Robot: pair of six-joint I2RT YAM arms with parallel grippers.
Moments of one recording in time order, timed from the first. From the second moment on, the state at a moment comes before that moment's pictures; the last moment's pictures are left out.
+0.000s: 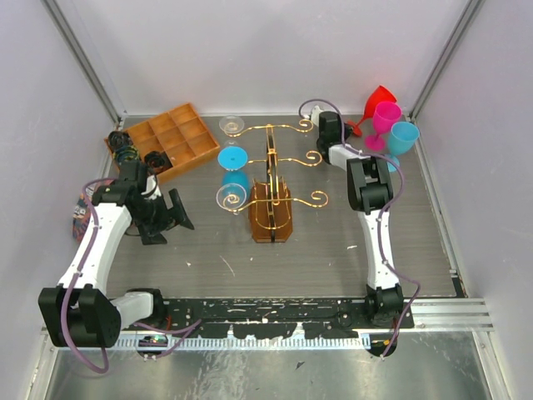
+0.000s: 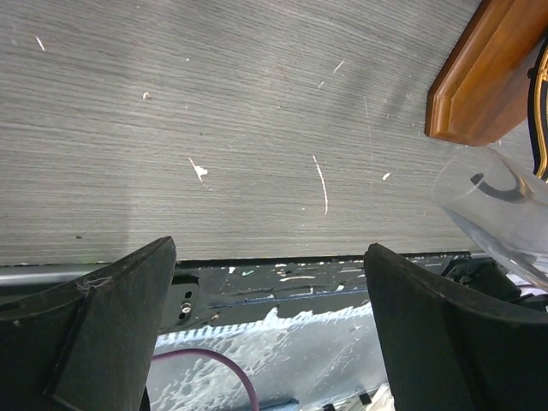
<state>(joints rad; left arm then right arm) -0.03 1.17 1.00 -1.11 0.27 -0.44 0.19 2.55 1.90 0.29 0.65 -1.00</state>
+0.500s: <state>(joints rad) -0.03 1.16 0.99 -1.08 0.30 -0.45 0.28 2.57 1.87 0.31 0.71 -1.06</state>
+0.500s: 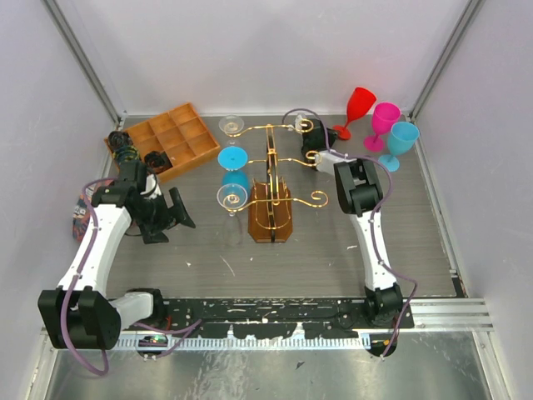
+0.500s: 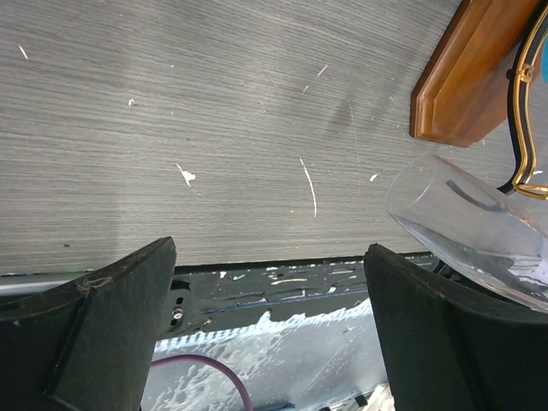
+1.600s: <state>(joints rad) -0.03 1.09 0.98 -1.10 0.31 -0.48 0.30 2.42 1.90 -0.23 0.38 -0.71</state>
